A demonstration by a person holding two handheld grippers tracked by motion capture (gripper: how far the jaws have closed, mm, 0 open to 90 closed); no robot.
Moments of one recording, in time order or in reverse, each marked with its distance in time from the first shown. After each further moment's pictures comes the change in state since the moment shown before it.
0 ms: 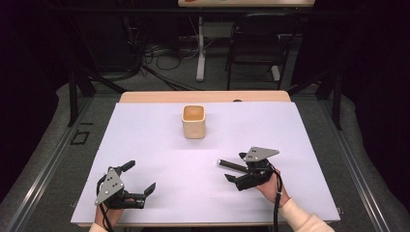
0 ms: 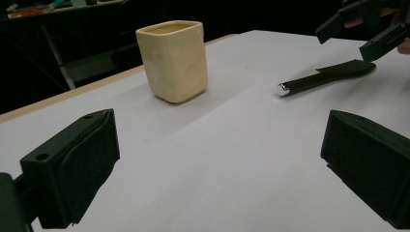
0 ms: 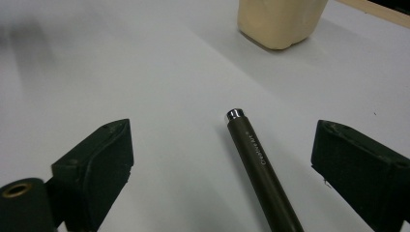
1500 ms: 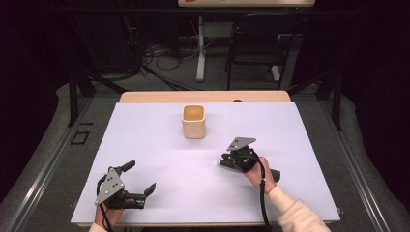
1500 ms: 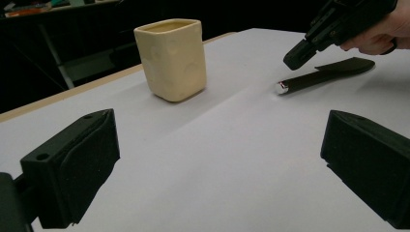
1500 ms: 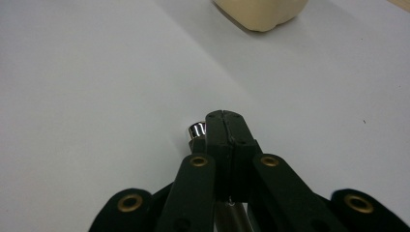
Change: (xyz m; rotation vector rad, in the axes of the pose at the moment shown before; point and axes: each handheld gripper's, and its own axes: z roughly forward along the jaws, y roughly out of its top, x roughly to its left) left arm 0.000 0.000 0.000 0.005 -0.005 0.002; right arm -0.012 0.022 0.049 0.164 -0.101 -0.043
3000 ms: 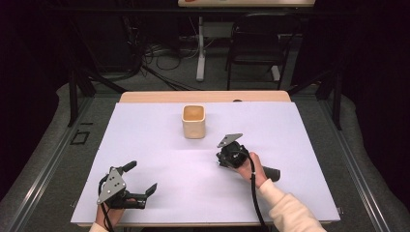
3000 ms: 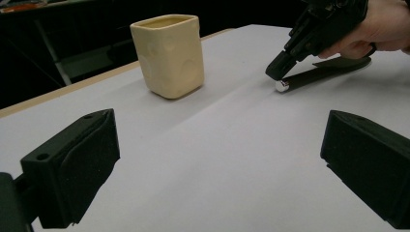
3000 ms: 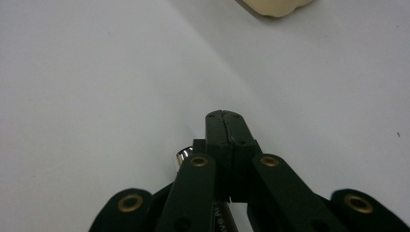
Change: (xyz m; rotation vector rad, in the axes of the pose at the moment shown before) left arm -0.001 0.000 0.002 0.013 -0.007 -0.002; right arm 0.000 0.013 0.031 0.097 0.008 -0.007
